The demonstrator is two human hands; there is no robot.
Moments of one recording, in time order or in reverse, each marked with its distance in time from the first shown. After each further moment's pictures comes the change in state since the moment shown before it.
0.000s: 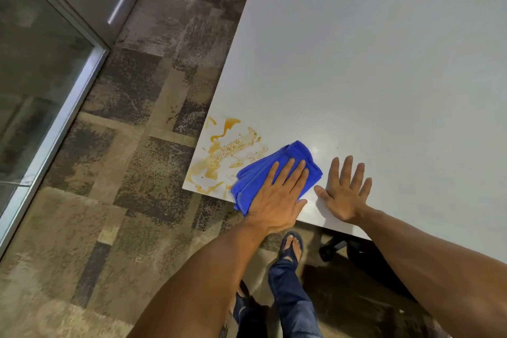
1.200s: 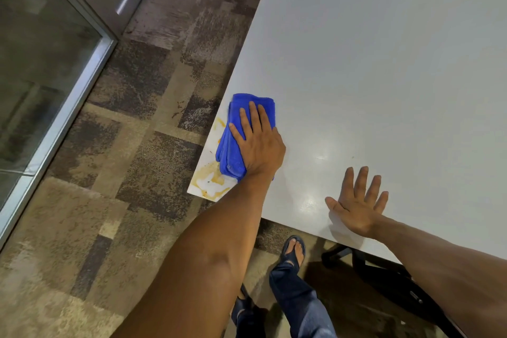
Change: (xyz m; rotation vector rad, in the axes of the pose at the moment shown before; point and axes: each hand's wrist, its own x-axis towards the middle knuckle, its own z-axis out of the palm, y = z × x) left_hand 0.093 -0.085 -0.028 -0.063 0.213 -0.823; right_hand 0.001 0.005 -0.009 -0.018 -0.101 -0.065
